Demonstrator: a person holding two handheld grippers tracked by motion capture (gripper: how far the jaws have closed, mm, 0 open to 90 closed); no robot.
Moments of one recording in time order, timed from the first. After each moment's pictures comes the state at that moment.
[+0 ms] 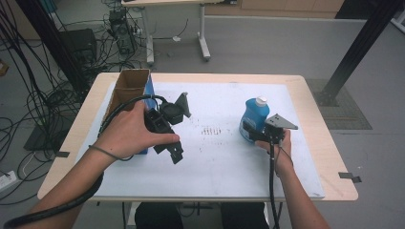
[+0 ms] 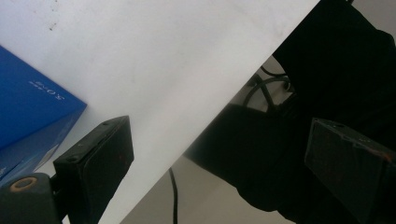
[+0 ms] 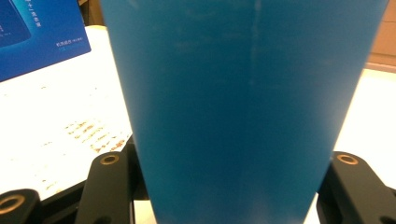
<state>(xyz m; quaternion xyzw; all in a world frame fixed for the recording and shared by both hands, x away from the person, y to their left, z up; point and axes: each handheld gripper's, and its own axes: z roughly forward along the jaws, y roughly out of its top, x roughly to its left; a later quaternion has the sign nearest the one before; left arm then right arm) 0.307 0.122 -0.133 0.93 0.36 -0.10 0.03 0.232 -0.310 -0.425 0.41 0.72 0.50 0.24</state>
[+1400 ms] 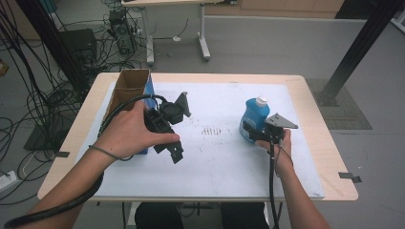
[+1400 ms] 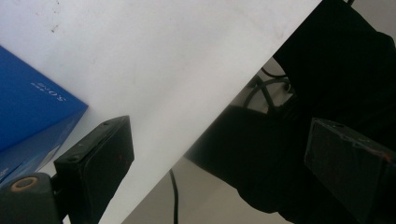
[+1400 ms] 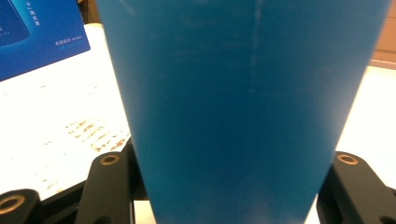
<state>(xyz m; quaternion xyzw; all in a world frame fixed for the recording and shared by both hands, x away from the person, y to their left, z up) 0.307 0.123 -0.132 0.93 0.36 -0.10 0.04 0.233 -0.309 -0.422 0.41 0.72 0.50 0.24</state>
